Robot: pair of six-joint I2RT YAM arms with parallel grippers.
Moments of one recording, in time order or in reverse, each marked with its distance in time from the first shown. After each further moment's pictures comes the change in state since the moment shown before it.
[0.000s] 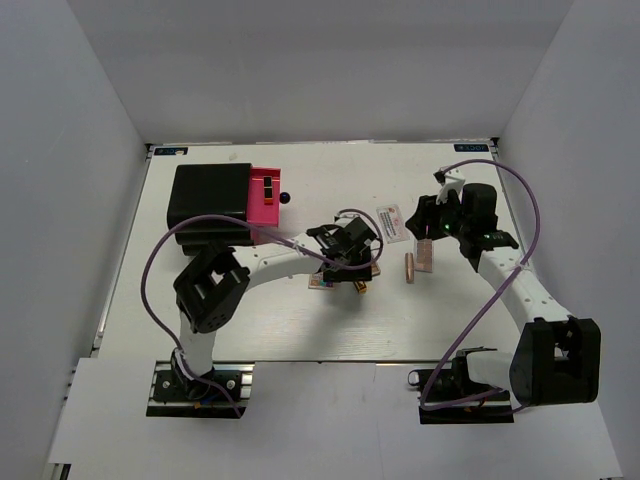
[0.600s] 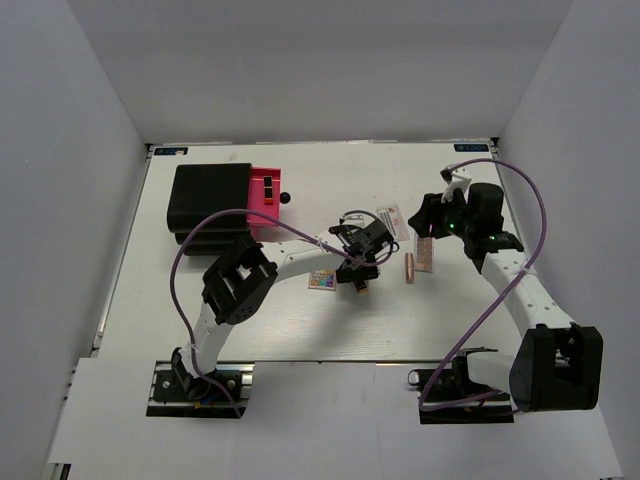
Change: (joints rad) left arm -0.032 0.203 0.214 -0.133 -0.120 -0.176; right arm -0.027 -0.031 0.000 0.001 -0.032 0.024
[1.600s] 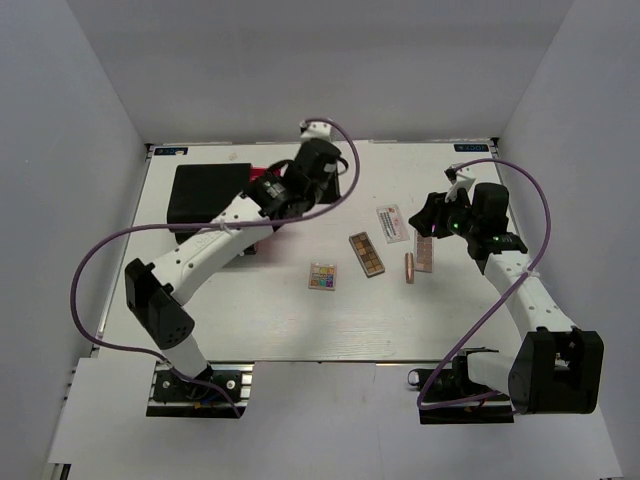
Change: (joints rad) left arm 0.161 -0.441 0.130 0.031 -0.116 0.481; right arm -0.030 -0.015 0.000 0.002 -0.068 0.023
